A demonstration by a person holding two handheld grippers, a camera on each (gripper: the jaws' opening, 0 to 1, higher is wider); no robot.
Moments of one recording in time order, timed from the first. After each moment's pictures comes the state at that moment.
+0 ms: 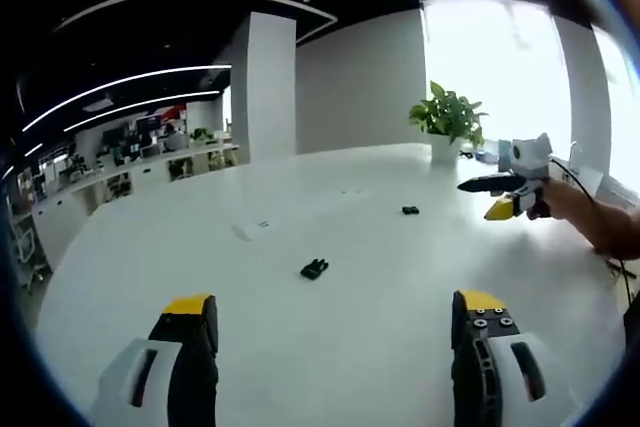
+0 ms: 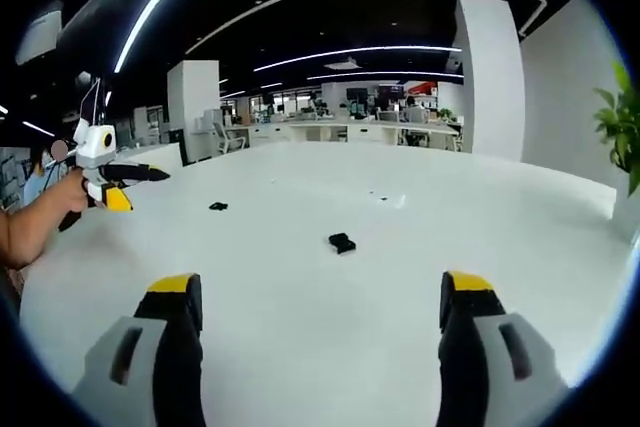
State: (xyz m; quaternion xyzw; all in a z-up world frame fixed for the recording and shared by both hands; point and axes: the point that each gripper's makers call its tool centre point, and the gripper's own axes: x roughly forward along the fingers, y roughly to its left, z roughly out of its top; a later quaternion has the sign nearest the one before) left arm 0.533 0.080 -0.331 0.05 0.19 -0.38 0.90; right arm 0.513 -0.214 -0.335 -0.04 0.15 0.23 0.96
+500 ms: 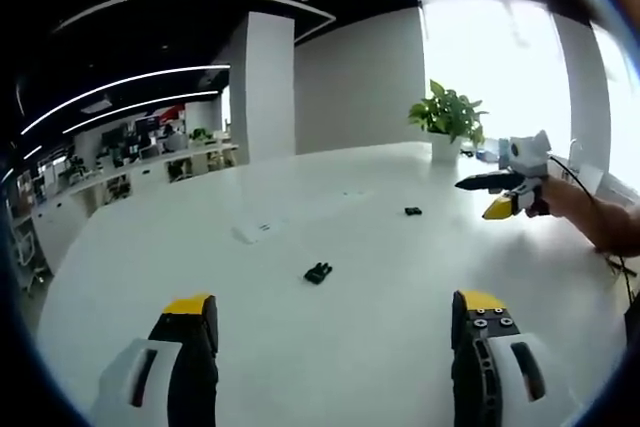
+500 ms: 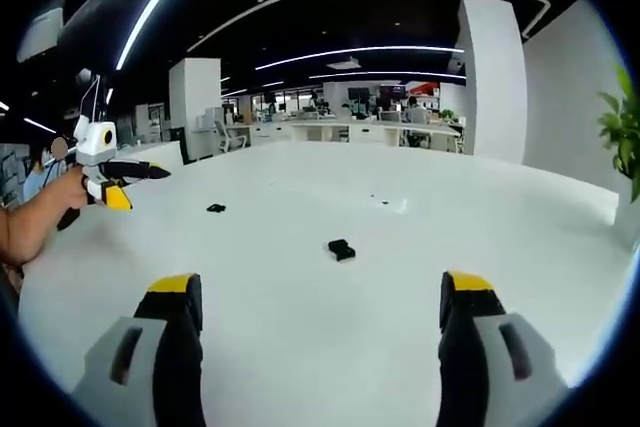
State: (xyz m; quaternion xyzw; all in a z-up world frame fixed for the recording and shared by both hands) left arm 0.539 0.080 -0.330 0.05 0.20 -0.38 0.90; right arm 0.522 -0.211 -0.333 -0.04 0.15 0.24 0.96
